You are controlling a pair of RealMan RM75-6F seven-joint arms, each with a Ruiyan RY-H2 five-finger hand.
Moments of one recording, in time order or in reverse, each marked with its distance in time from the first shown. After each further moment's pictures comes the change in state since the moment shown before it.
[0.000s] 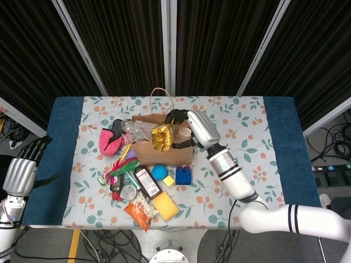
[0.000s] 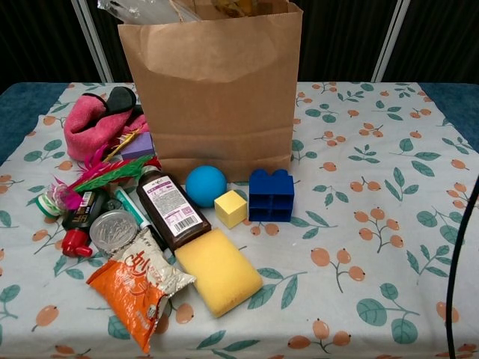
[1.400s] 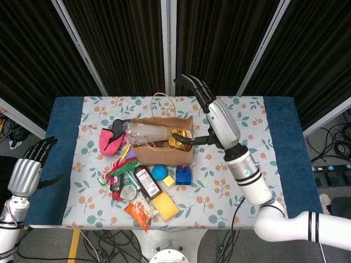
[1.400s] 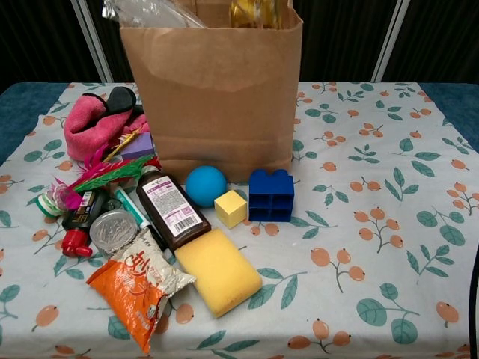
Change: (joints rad) left arm -0.007 0.004 0.007 -0.047 0.013 -0.005 0.030; right arm -0.141 0.112 0.098 -0.129 -0.322 0.133 0.127
